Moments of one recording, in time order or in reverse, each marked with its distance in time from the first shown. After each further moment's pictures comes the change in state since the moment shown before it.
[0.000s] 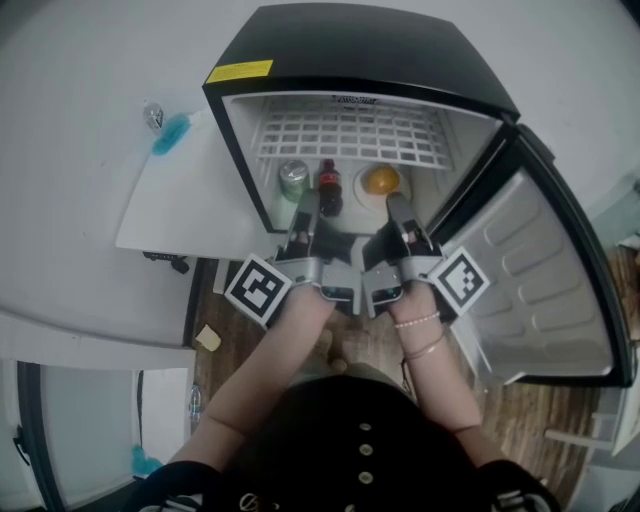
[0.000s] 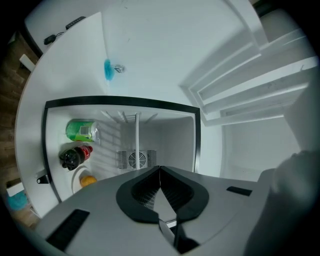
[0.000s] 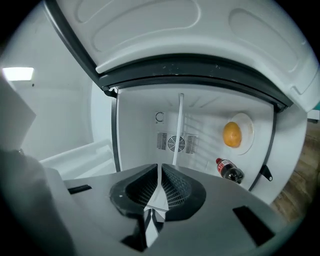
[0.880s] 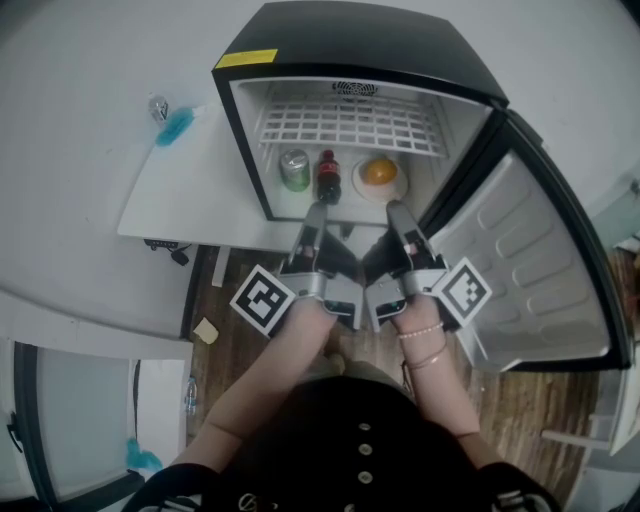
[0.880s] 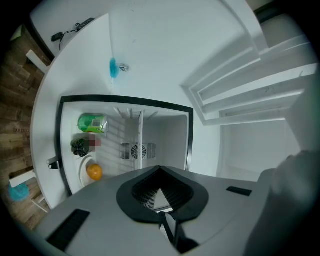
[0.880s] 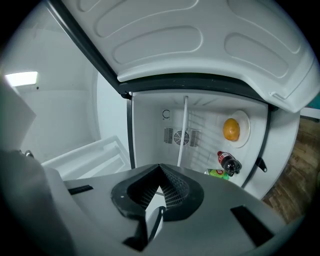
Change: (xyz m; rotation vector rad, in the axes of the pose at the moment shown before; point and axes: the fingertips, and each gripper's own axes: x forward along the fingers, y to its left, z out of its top) left arm -0.047 -0.004 -0.028 -0.039 0.026 -0.009; right arm -0.044 0.021 -0.016 -0.008 0.060 0.065
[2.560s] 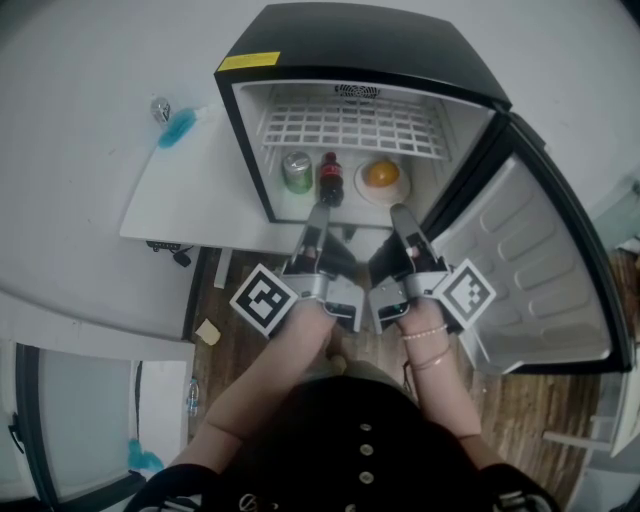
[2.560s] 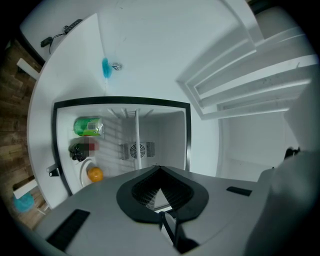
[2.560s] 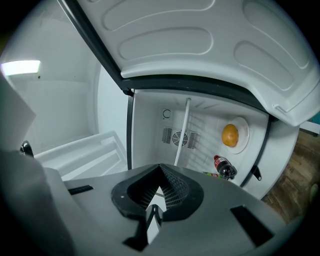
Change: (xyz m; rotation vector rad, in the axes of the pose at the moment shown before) left arm 0.003 -0.005 0.000 0.071 0.040 0.006; right arm -0.001 -0.002 0.002 -0.080 0.019 -0.041
